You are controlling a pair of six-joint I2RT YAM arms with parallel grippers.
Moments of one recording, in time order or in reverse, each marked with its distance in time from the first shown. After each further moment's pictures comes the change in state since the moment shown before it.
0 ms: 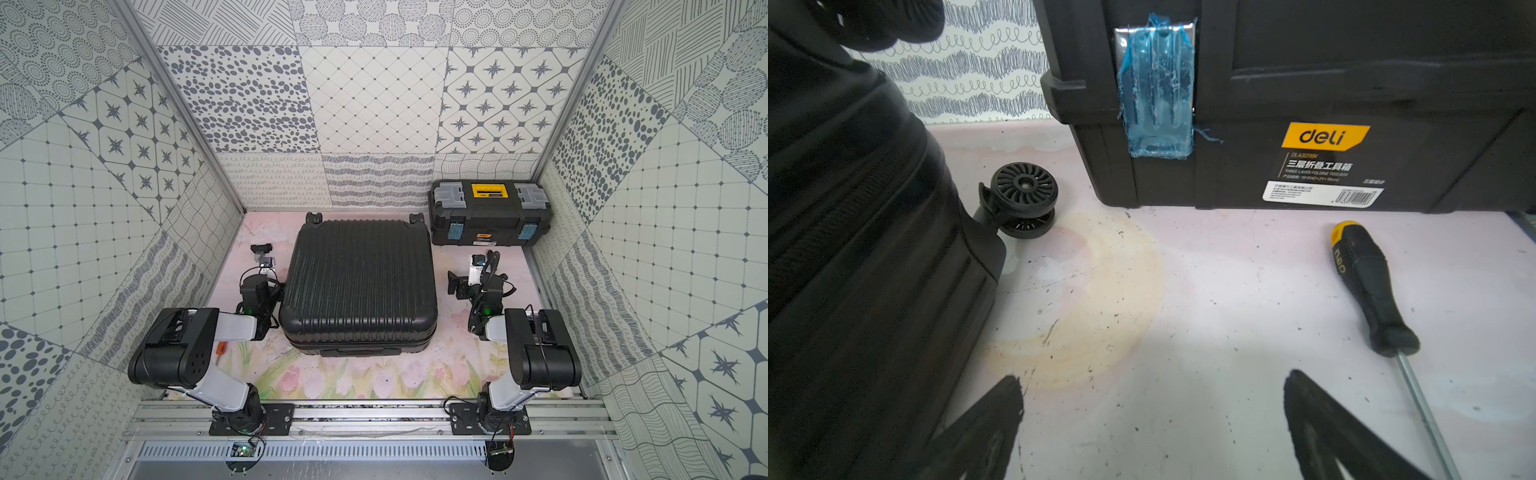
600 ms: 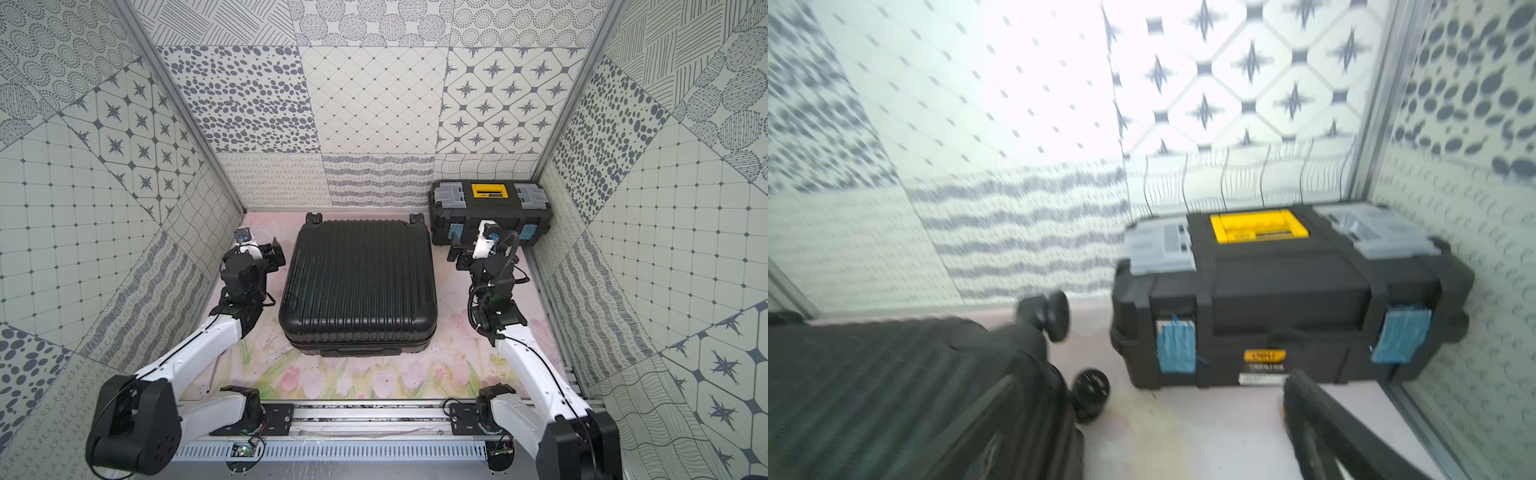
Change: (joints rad) left arm -0.122 -0.481 0.291 -0.424 -0.273 -0.041; right arm 0.274 -0.623 0.328 -0.563 0.343 0.078
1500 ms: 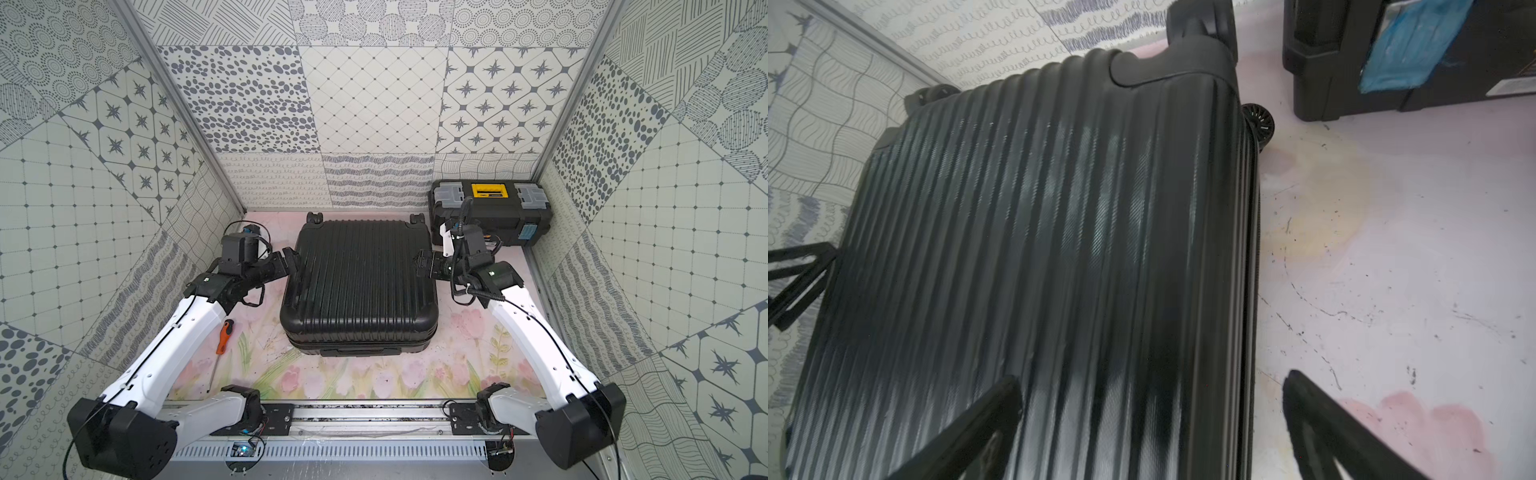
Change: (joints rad) left arm -0.034 0.043 0.320 -0.888 0.463 -0.472; right arm 0.090 0.336 0.495 -0.961 -0.361 0.343
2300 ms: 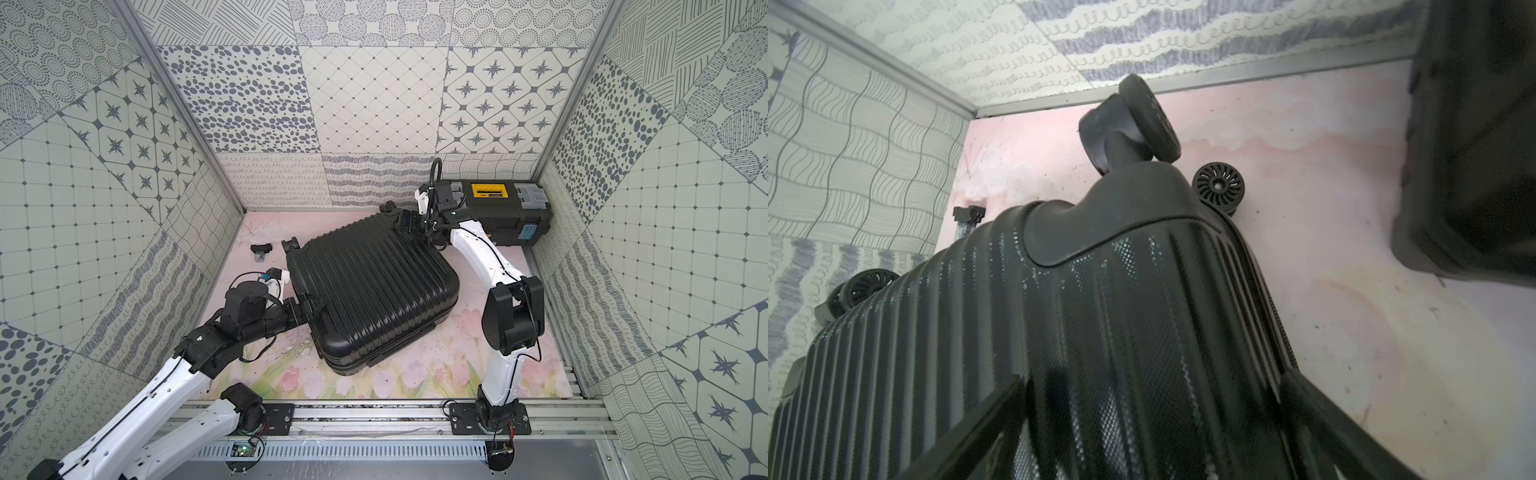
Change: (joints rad) left arm -0.375 -0.458 -0.257 -0.124 0.138 -0.328; right arm -0.005 0.579 0.528 0.052 -0.139 -0.110
